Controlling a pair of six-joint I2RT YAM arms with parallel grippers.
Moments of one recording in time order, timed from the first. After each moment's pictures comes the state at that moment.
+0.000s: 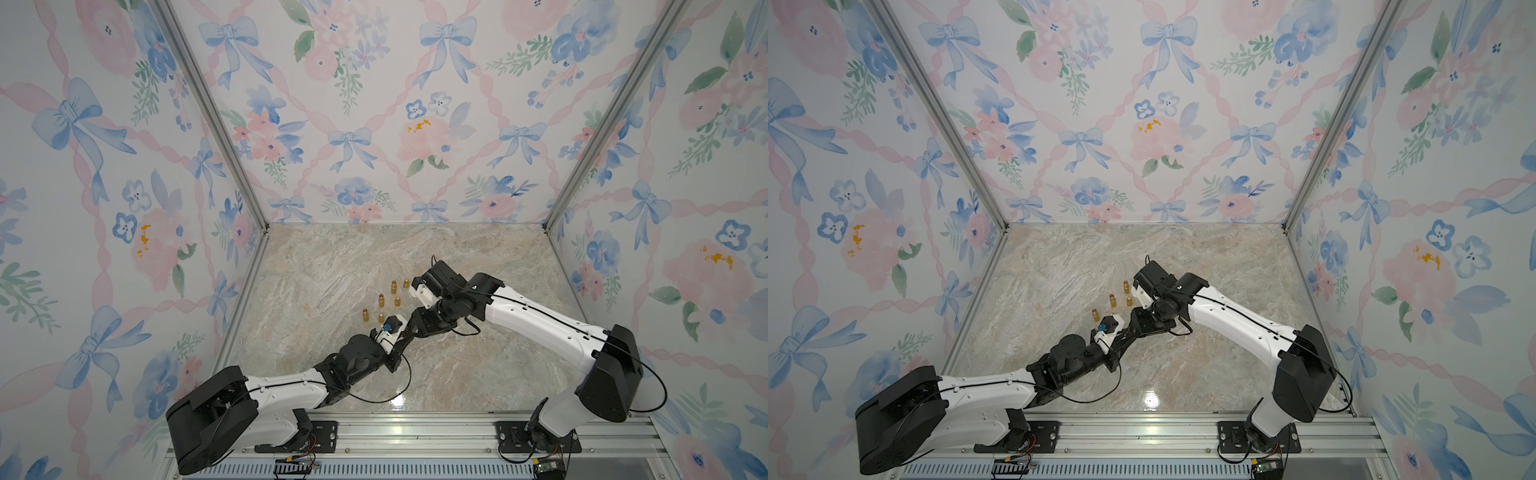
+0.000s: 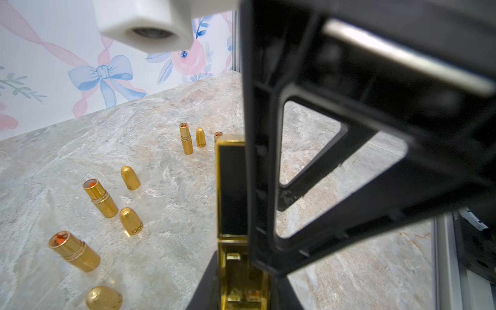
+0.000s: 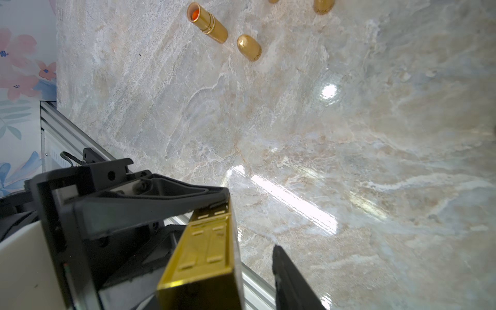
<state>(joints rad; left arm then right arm) -0.94 1.19 0.28 0.68 -0.07 -0.05 0.83 1.58 1.37 -0.94 -0.27 0.48</state>
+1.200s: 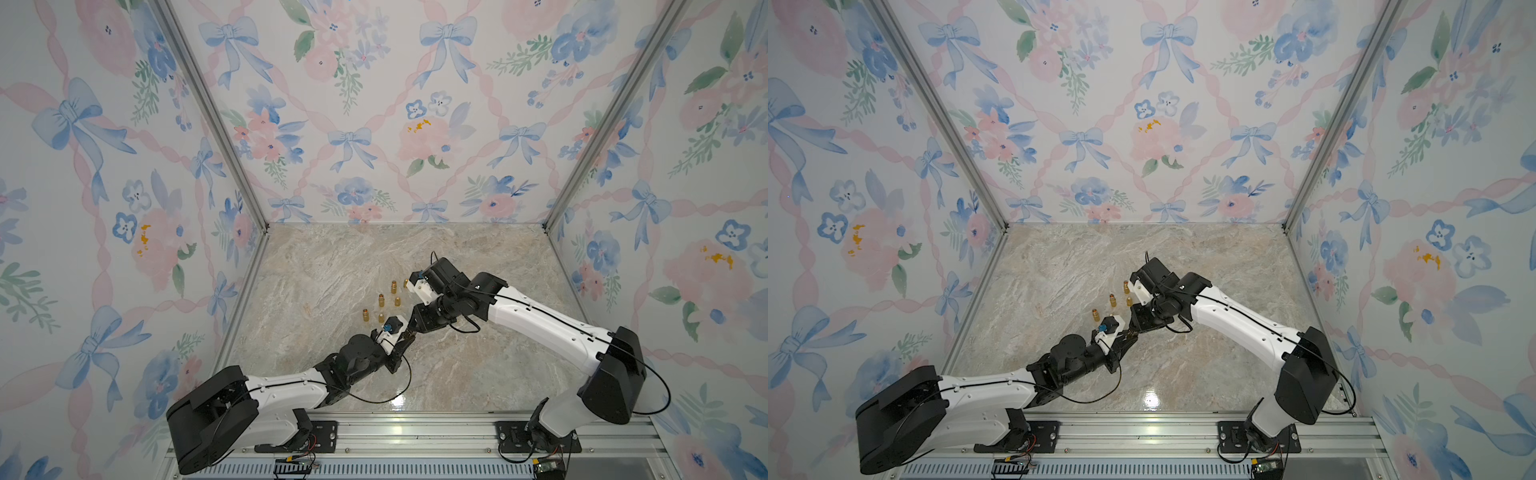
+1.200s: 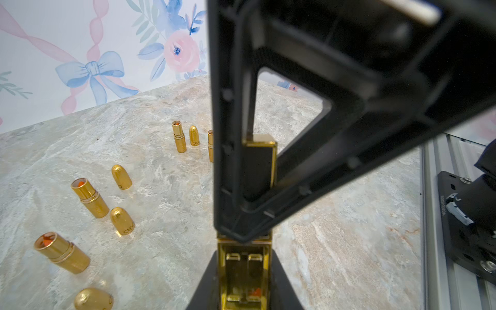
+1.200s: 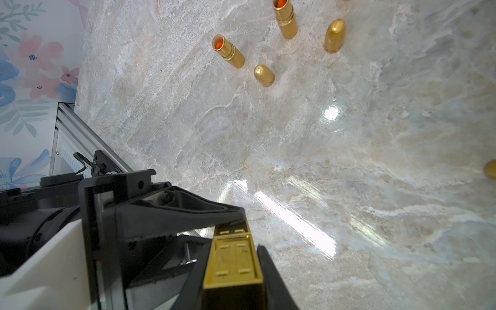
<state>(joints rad) -0.94 1.20 0.28 0.68 -0.04 -0.06 0.82 1.57 1.37 -0.88 -0.28 0.43</state>
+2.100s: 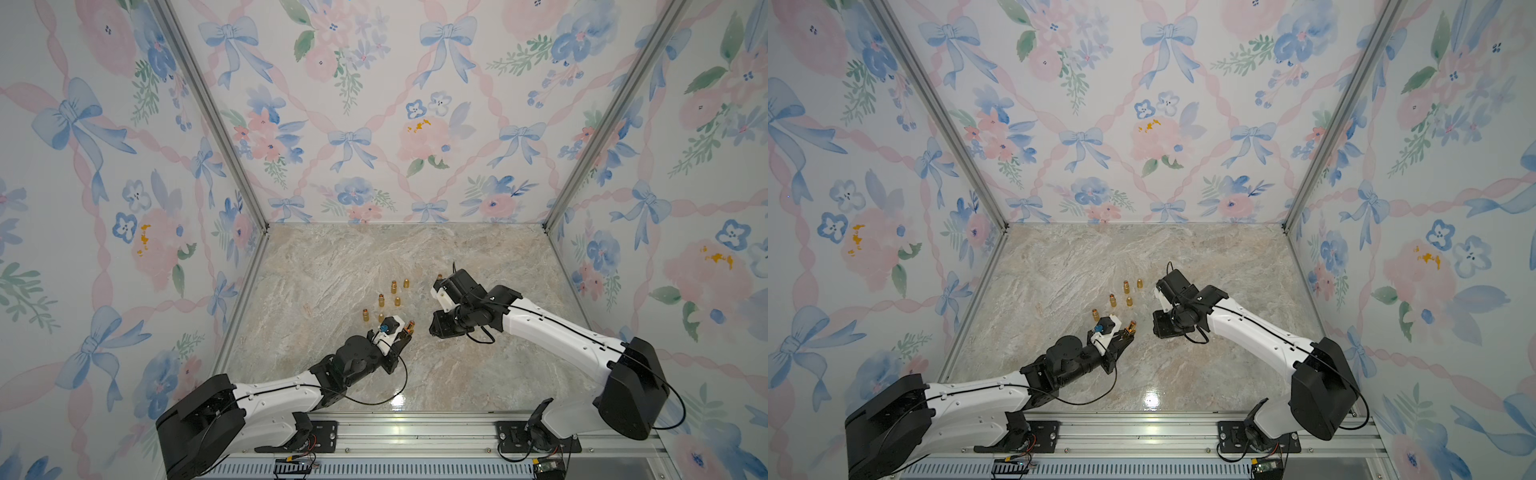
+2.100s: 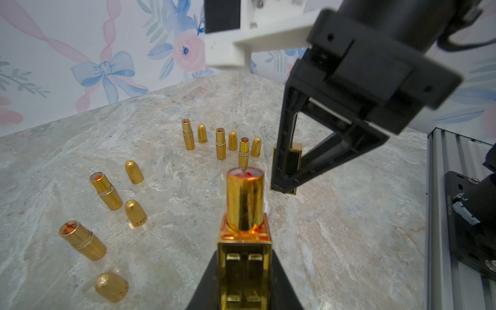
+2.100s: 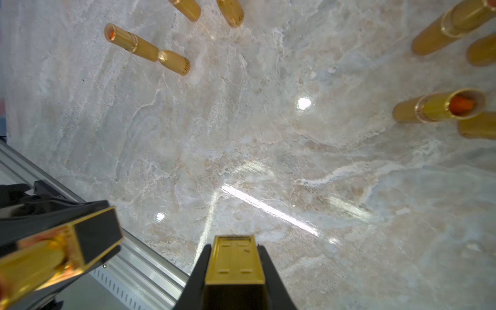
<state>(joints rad) -0.94 1.10 0.26 0.60 -0.07 -0.06 0.73 1.46 1.07 -0.77 -0.16 0.48</state>
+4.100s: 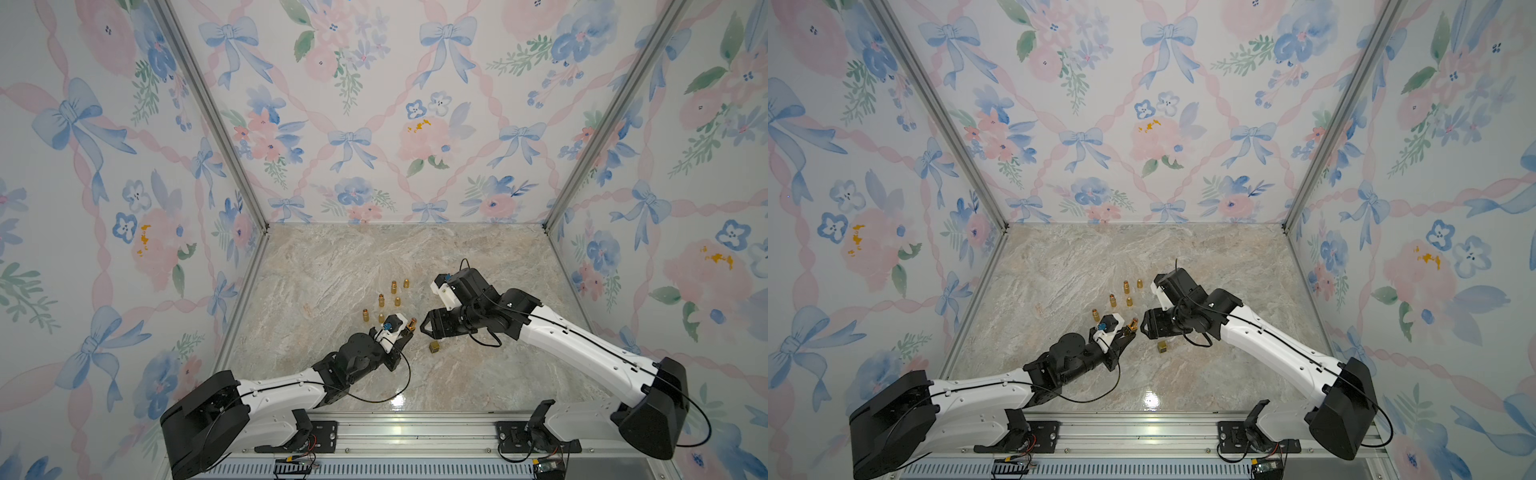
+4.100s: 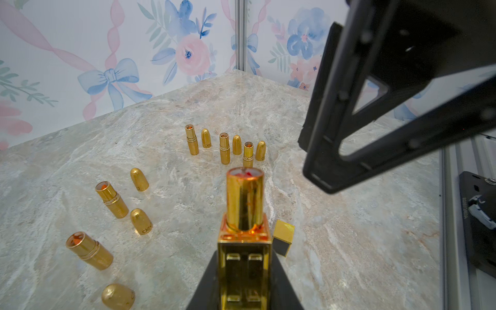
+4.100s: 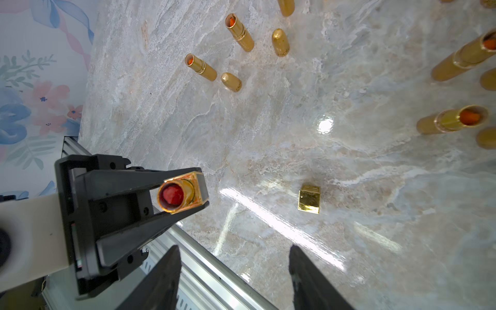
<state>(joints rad) -0.94 1.15 0.30 0.60 -0.08 -0.03 0.79 1.35 1.16 -0.80 -0.24 0.54</state>
